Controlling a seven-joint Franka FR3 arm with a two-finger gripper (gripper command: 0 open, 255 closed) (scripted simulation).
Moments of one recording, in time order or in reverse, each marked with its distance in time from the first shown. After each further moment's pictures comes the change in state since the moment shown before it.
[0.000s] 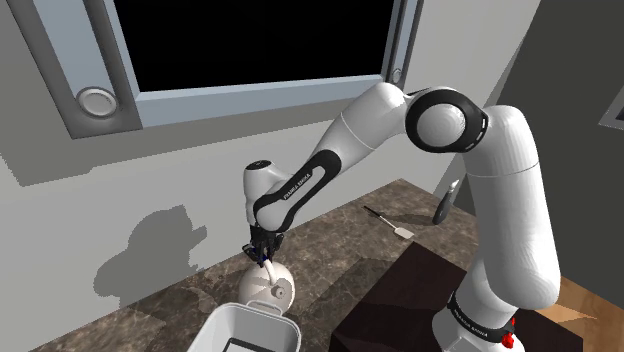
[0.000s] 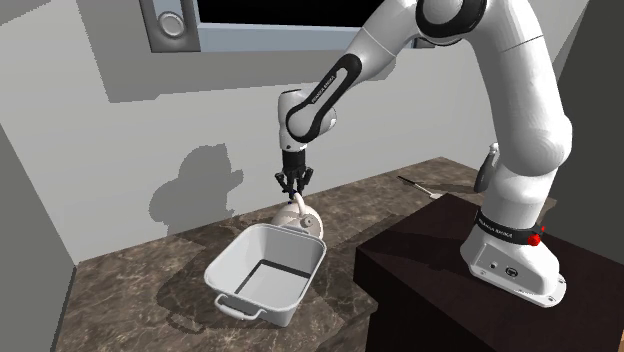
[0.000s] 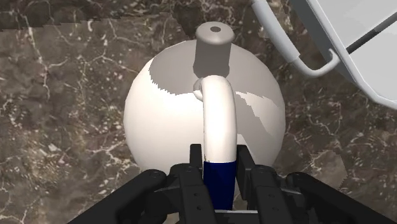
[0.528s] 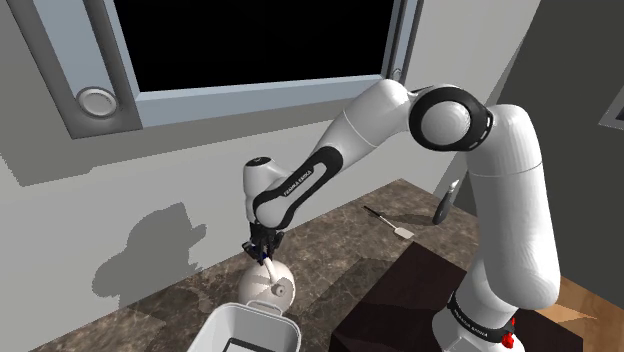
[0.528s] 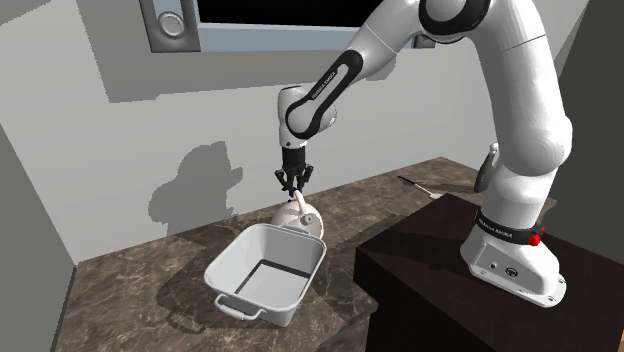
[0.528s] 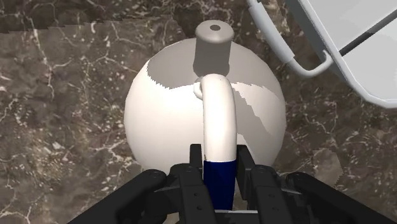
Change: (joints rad) arm -0.003 -0.021 0.004 -0.001 0.006 -0.021 -0.002
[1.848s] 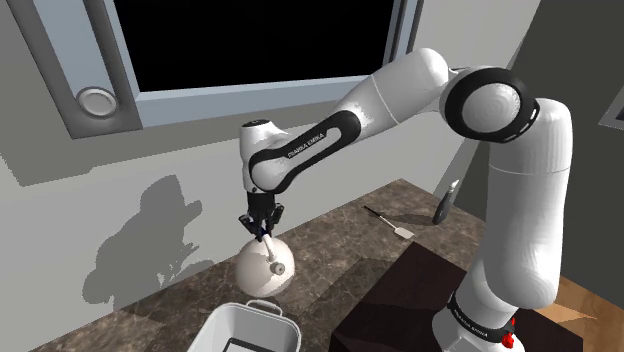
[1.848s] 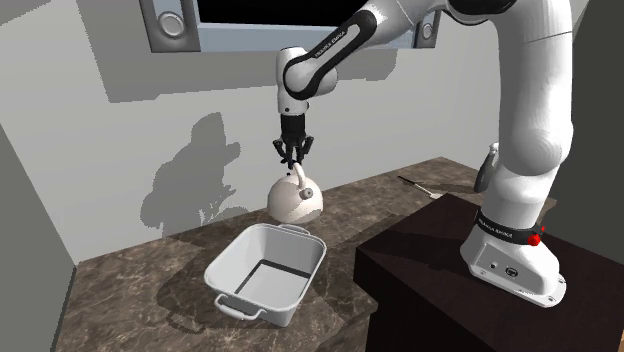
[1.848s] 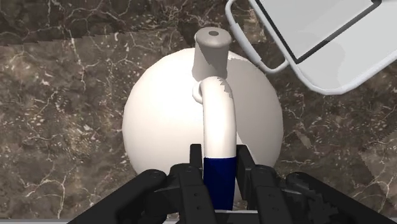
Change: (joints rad) arm -0.026 -0.180 0.029 0.035 0.052 -0.211 -0.023
